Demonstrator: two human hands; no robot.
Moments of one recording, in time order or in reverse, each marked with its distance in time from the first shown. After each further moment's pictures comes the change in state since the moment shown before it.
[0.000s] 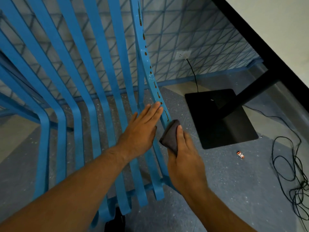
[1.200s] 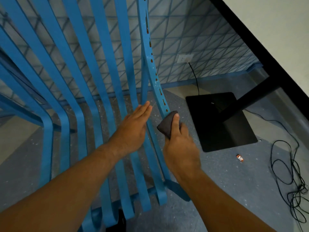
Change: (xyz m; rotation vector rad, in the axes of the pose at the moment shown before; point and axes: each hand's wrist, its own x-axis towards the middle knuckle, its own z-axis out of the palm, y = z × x) left_hand 0.002 -0.026 -0.035 -0.190 0.009 -0.110; right_hand 0.051 -0.035 0.005 -0.225 -0.011 0.032
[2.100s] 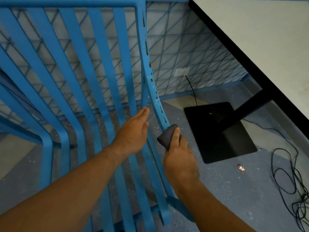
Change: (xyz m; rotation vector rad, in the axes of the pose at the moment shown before) left_hand 0.040 0.010 -0.030 -0.085 0.093 -0.101; right_hand 0.015 -0.020 -0.008 -0.022 -0.066 0.110
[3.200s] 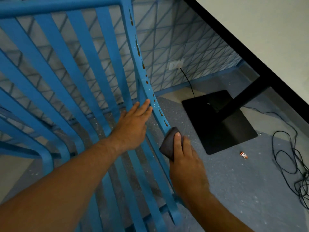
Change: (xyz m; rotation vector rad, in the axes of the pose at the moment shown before) left_hand 0.043 -0.016 -0.020 0.414 -0.276 0.157; right_hand -0.007 0.002 0.002 -0.062 -0.042 -0.011
